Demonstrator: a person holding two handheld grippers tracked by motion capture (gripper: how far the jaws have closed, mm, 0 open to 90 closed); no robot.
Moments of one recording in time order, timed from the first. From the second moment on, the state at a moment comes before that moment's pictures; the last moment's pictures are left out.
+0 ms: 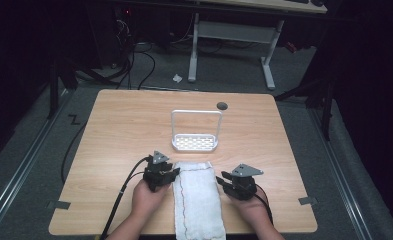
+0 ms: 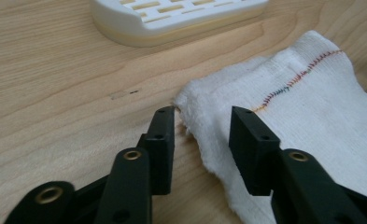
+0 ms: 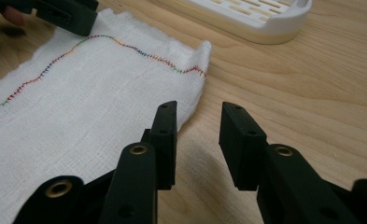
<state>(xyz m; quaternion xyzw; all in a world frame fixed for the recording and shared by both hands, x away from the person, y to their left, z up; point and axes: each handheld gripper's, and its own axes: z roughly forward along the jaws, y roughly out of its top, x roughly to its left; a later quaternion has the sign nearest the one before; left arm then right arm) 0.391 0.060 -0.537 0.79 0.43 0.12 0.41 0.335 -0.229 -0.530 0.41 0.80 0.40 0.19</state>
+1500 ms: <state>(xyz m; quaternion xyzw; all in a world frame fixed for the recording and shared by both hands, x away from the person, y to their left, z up) 0.399 0.055 -0.540 0.79 0.43 0.09 0.43 0.384 -0.198 -0.538 0.45 0.79 0.39 0.14</state>
